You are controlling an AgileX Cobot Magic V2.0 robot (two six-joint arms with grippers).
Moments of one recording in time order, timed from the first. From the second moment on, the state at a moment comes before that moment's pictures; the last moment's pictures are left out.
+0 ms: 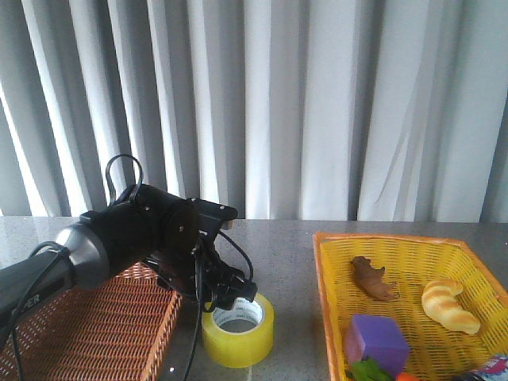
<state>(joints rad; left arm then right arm) -0.48 2.08 -1.90 0.09 0.96 -0.14 0.14 1.02 -1.27 -0.33 0.79 0.02</state>
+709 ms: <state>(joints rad) -0.48 2.16 -1.91 0.04 0.97 -0.21 0.14 1.02 -1.27 -0.33 0.79 0.02</state>
